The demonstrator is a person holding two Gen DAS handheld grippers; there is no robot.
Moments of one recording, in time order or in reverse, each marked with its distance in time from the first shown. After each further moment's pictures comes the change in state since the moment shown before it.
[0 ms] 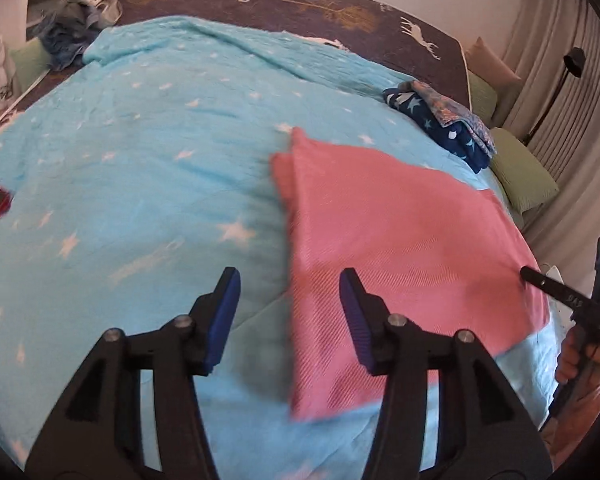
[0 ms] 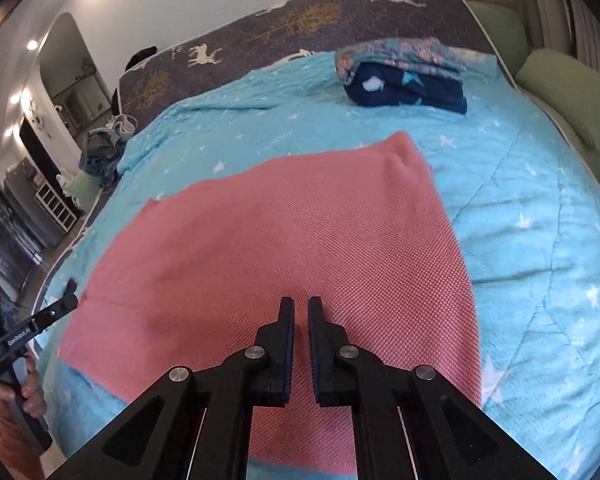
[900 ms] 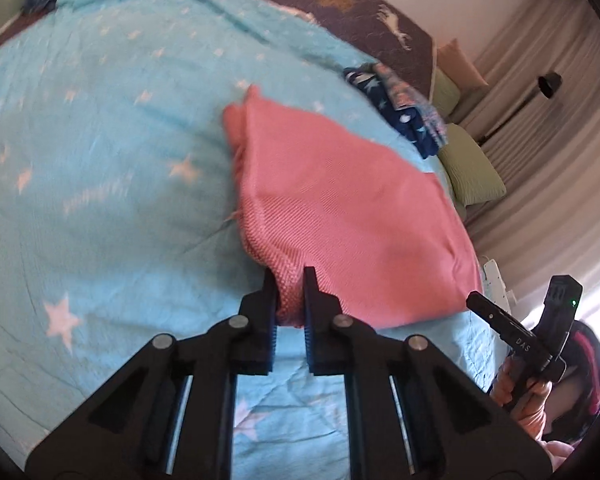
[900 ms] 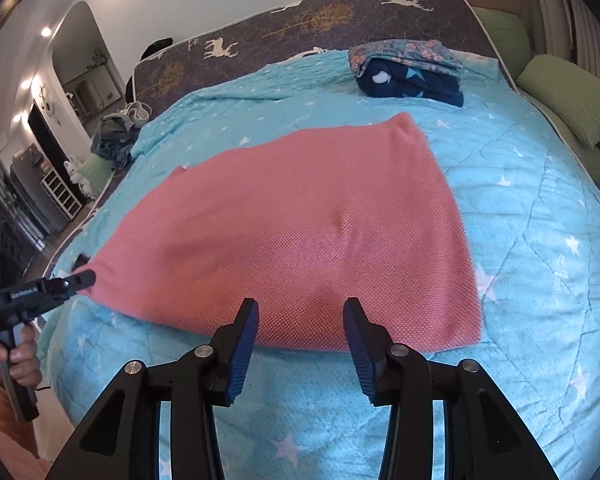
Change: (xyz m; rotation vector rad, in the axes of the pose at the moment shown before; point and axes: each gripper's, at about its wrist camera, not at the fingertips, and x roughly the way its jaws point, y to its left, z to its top) left arm -0.015 -0.007 -0.005 -0.061 0.100 -0.219; right arm -0.034 0.013 -0.045 -0.025 0.008 -0.003
